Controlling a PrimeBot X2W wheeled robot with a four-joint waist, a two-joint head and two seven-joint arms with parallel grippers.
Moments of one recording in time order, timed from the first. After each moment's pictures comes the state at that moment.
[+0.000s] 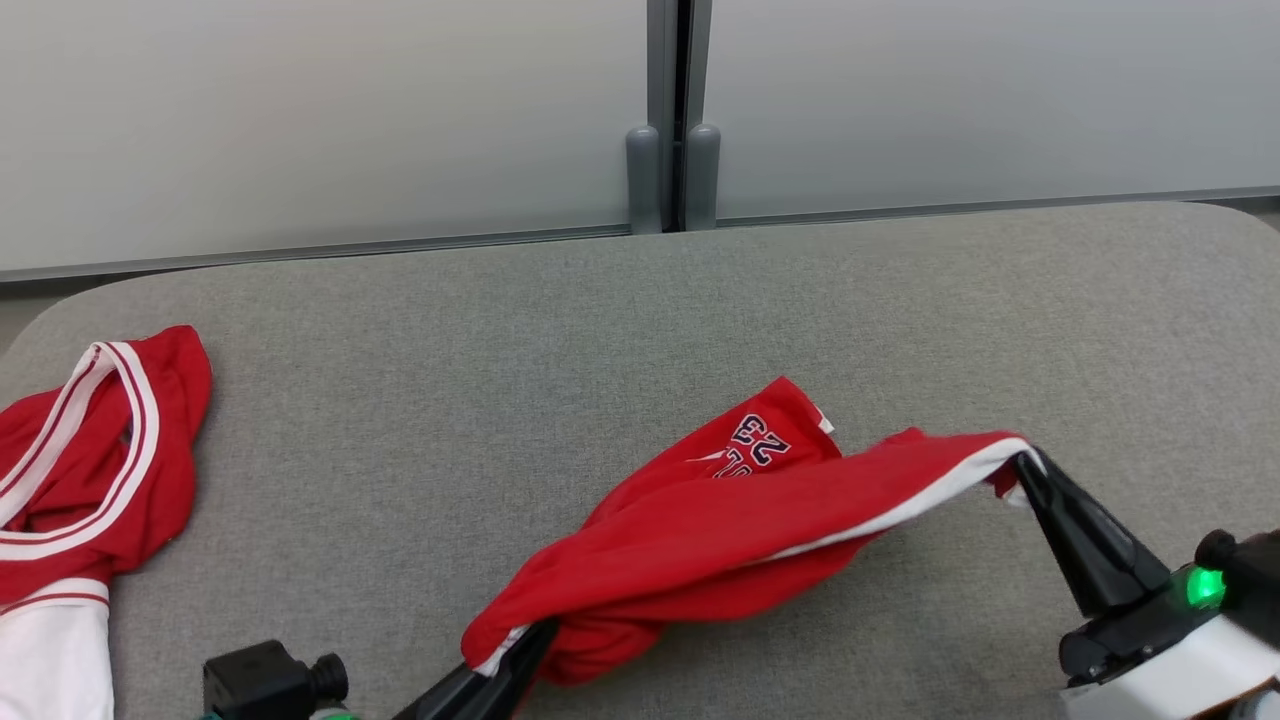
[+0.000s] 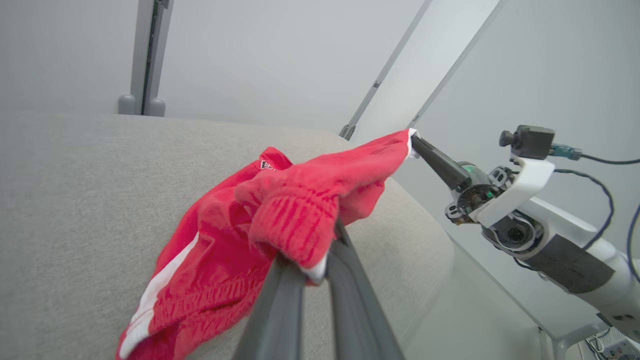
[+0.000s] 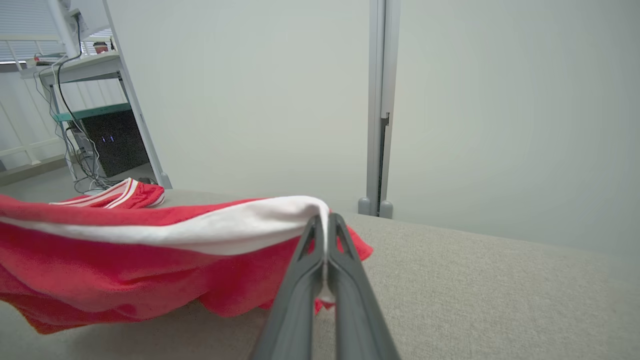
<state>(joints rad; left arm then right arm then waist) 0.22 0.44 -0.43 -0.43 -0.83 -0.13 0.12 -0.03 -0.44 0.34 -0.01 0.50 0.13 -0.25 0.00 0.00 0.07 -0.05</state>
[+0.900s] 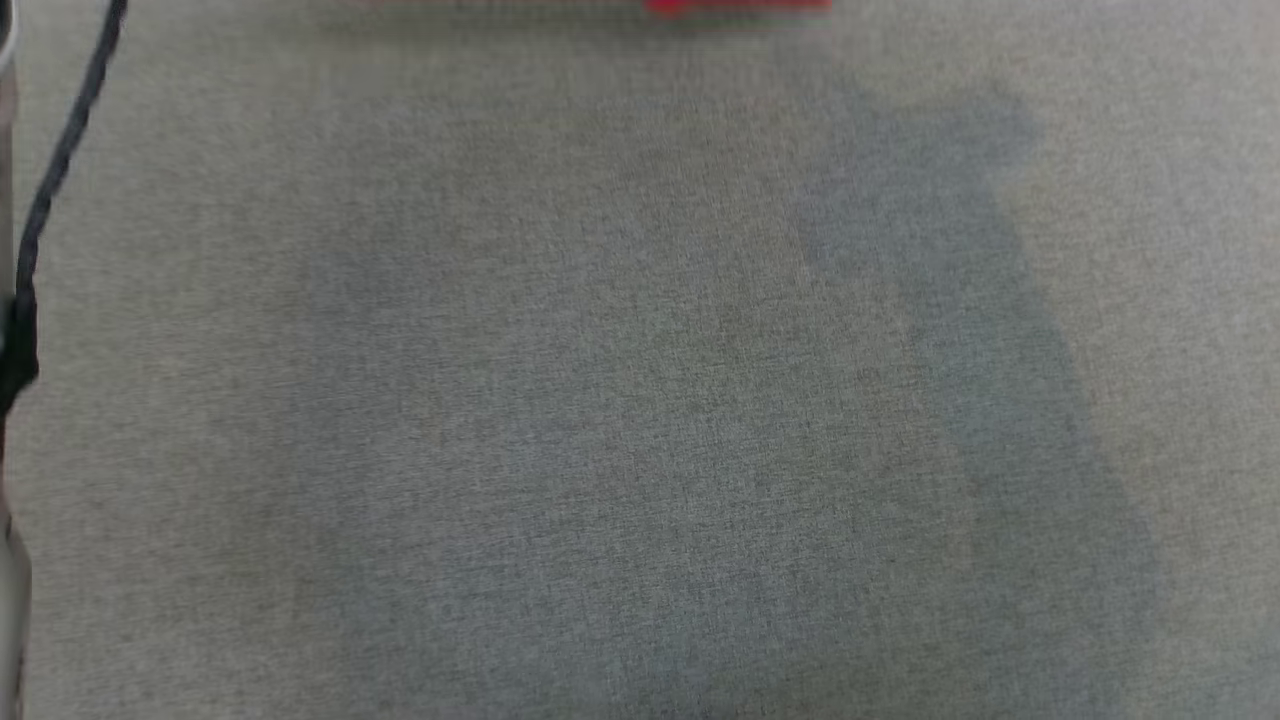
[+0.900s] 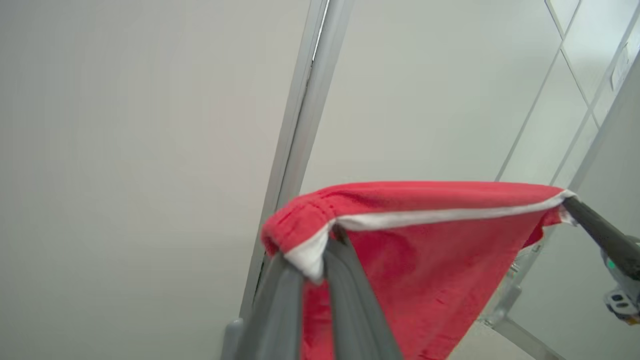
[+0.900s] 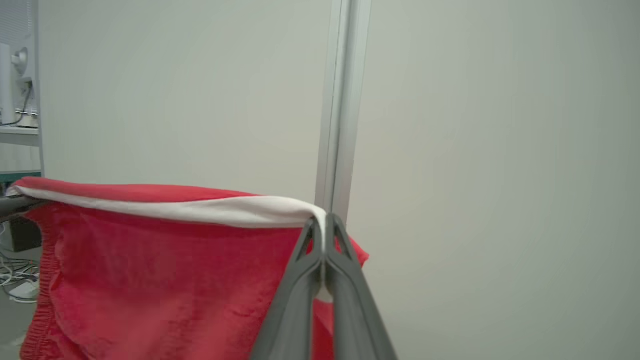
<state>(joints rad) -1.16 0.36 -0.26 0.18 -0.87 -0.08 0.26 -1.23 -0.33 0.30 0.30 0.53 0.13 -0.08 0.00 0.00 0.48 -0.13</state>
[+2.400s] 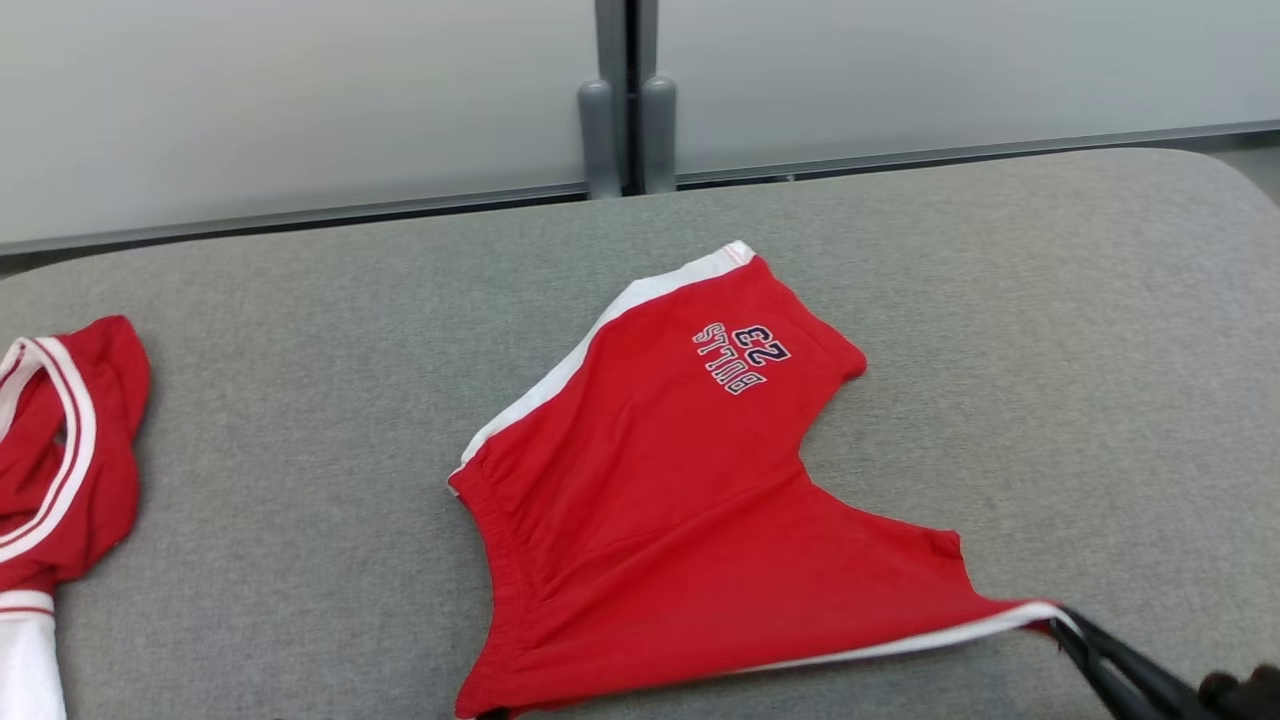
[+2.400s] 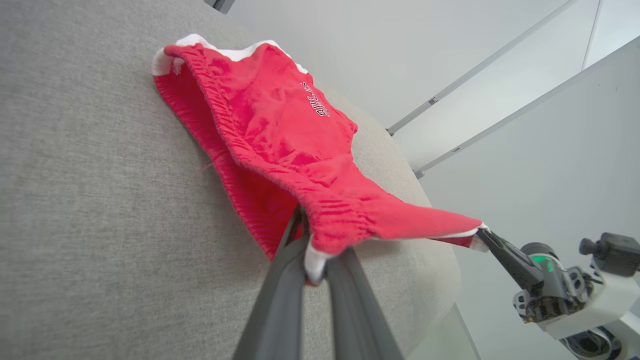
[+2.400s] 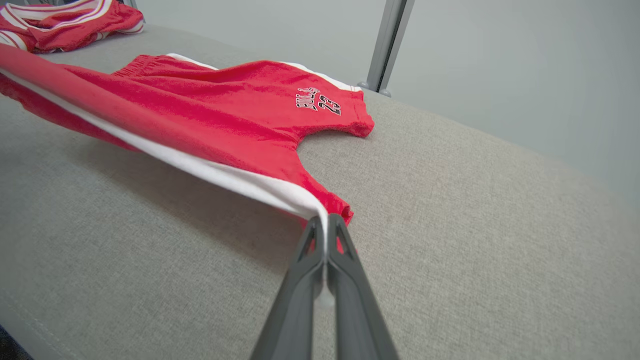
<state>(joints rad) 0.14 0.50 -0.69 -0.15 -1.14 -0.02 -0.26 0.23 -0.60 0.28 -0.11 0.32 0.13 -0.17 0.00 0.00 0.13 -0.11</state>
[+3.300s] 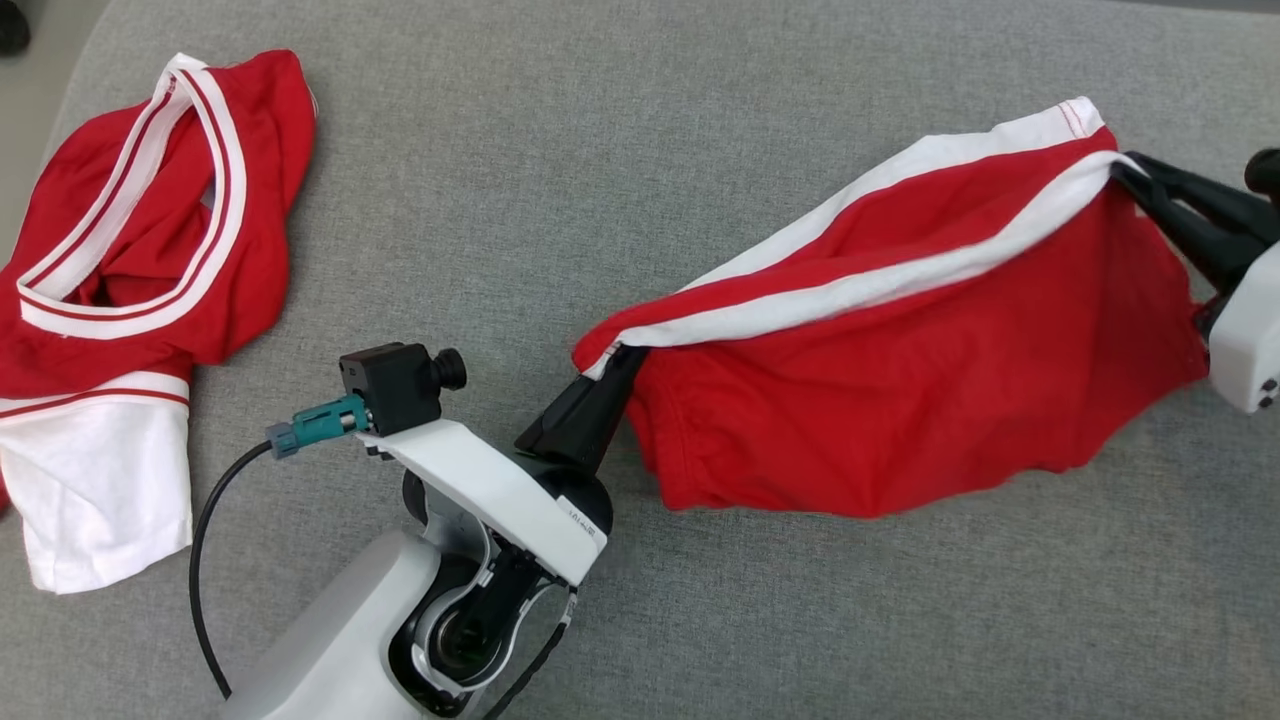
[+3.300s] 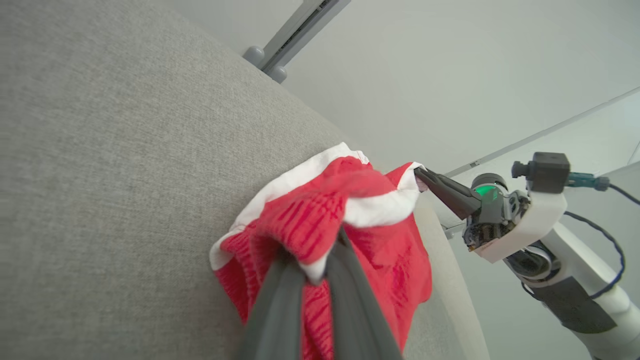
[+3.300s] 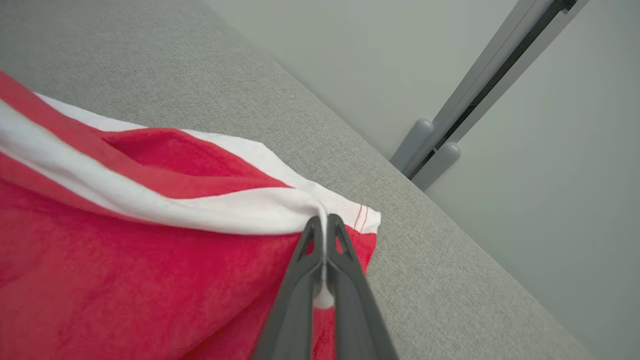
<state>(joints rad) -0.44 0.25 -0.68 0.01 -1.22 0.01 -0.01 -0.83 -0.84 0.78 0.21 0.62 0.13 0.08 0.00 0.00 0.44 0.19</state>
